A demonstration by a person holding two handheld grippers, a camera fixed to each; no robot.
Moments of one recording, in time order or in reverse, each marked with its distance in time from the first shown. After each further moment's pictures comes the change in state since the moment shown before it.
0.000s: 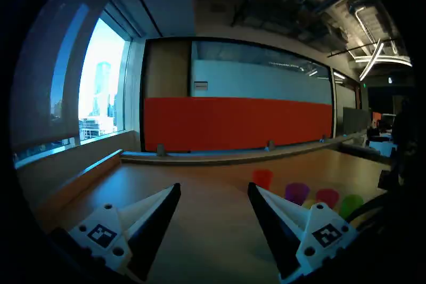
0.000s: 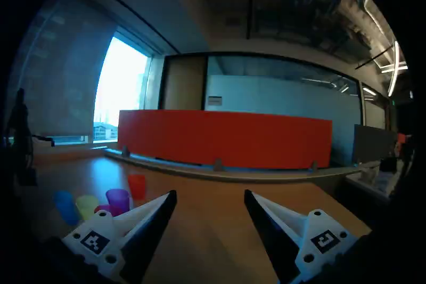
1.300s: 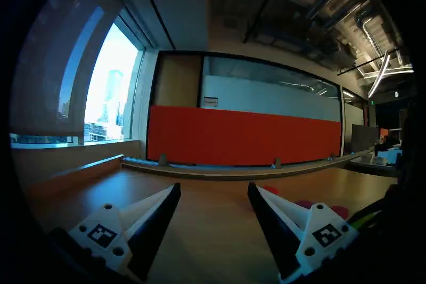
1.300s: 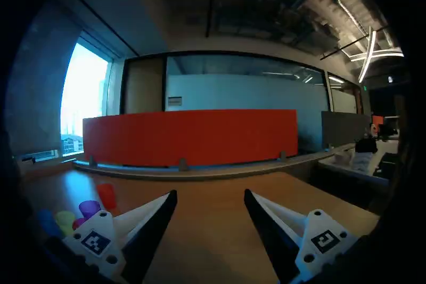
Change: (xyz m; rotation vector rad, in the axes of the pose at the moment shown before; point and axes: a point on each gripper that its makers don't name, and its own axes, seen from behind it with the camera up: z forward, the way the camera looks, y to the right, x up) left arm -0.014 0.011 0.037 0.075 0.111 -0.050; right arm -0.016 0.042 0.002 -0.244 -0.024 0.079
